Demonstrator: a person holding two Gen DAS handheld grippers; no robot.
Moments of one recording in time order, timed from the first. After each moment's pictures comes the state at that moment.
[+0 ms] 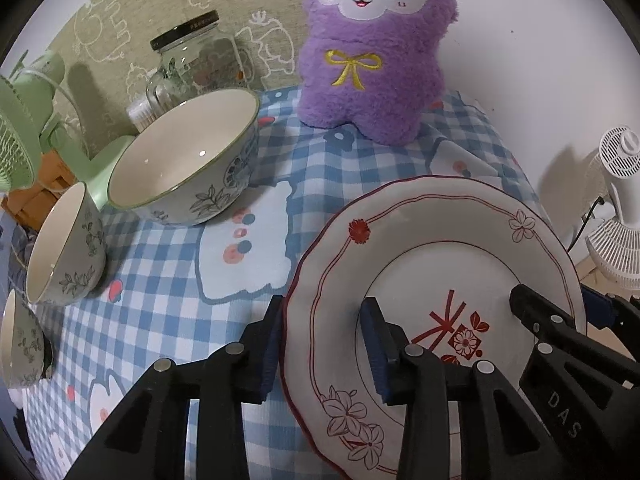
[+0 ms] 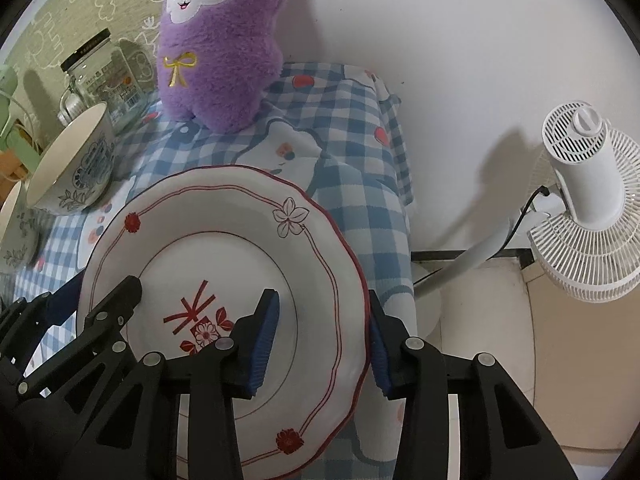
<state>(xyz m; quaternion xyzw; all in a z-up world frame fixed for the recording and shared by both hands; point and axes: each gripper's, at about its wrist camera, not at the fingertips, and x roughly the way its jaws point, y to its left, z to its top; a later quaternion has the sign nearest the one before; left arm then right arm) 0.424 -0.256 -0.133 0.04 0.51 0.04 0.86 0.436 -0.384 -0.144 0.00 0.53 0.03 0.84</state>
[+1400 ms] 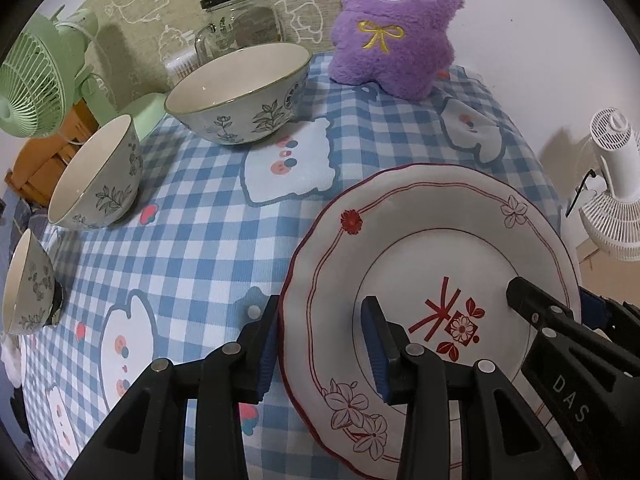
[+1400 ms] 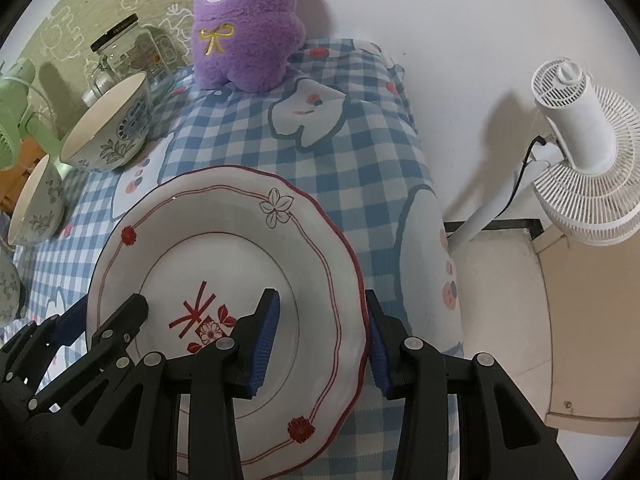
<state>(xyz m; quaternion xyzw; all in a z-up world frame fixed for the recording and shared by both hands) 0.355 -0.227 -0.130 0.02 0.53 0.05 0.85 0.382 -0.367 -0.139 0.03 0.55 0.03 0.84</state>
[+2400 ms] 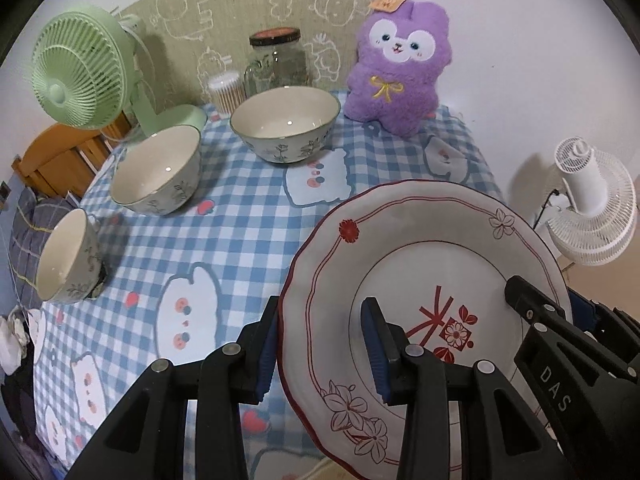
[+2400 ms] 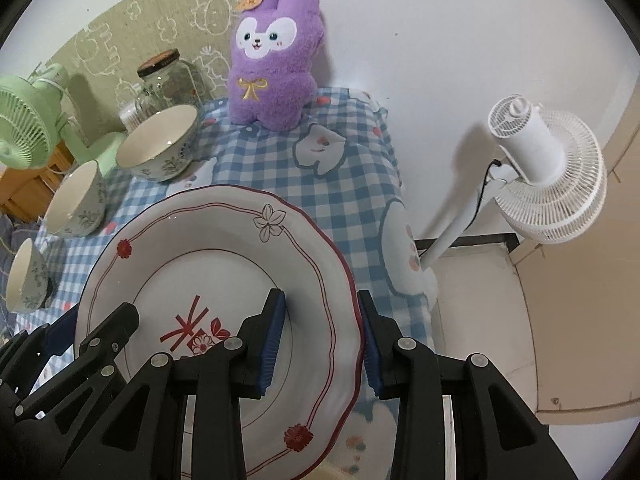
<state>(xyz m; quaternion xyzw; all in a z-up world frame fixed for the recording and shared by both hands) 0.288 -0.205 -0.058 -0.01 0.50 0.03 0.86 0.312 -0.347 -0.059 0.02 0.50 0.00 0.86</state>
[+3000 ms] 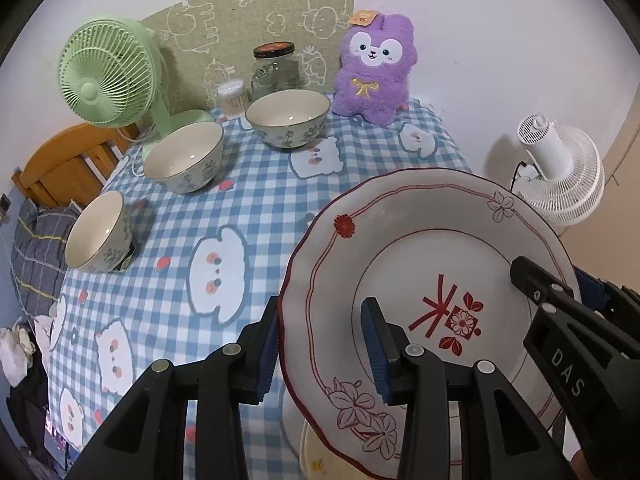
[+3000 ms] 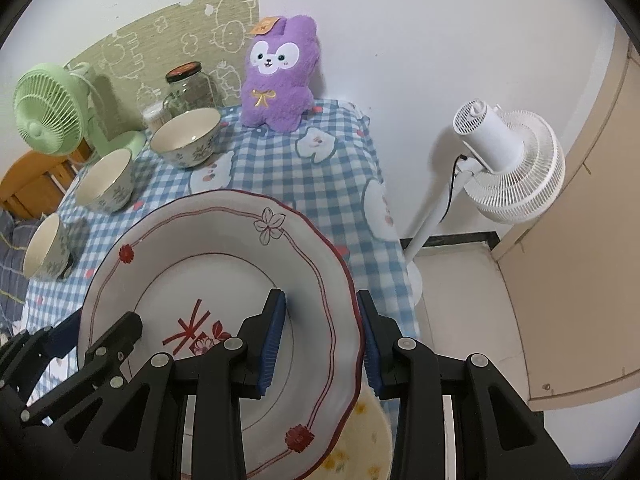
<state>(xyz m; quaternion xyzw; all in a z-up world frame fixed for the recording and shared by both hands) 0.208 -0.194 -0.033 0.01 0.49 0.00 0.87 0.221 -0.333 -0.024 0.01 0.48 -0.02 0.88</state>
